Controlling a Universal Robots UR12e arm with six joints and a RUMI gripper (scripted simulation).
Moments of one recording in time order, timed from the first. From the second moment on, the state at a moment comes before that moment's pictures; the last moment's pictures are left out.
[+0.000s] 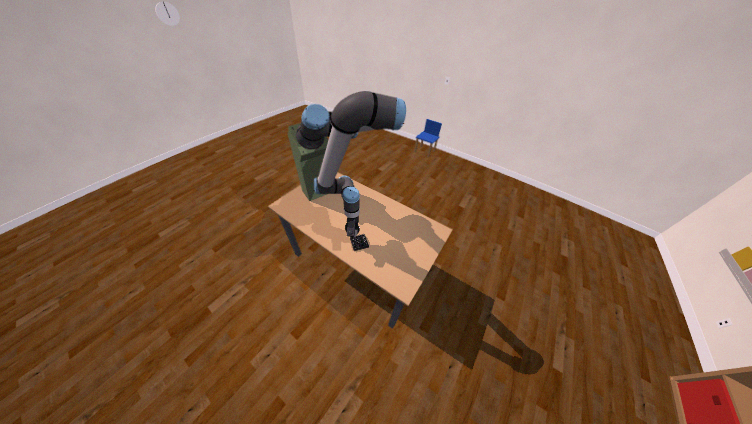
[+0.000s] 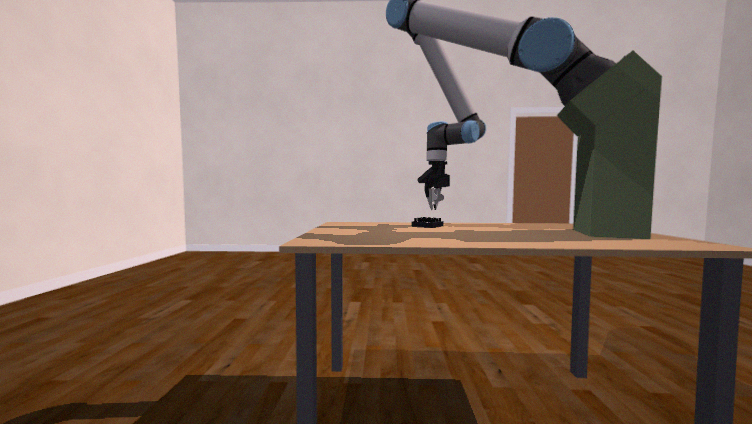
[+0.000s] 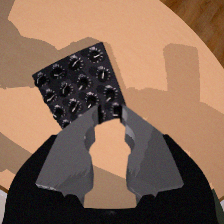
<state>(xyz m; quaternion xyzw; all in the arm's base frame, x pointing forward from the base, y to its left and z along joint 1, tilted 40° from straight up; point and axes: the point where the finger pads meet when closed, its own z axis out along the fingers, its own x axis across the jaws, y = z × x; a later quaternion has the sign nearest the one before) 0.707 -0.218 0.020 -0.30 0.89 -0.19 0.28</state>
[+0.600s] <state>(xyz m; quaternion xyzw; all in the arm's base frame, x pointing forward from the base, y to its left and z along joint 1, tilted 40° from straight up) 0.705 -0.217 0.024 -0.46 0.82 -0.24 0.24</state>
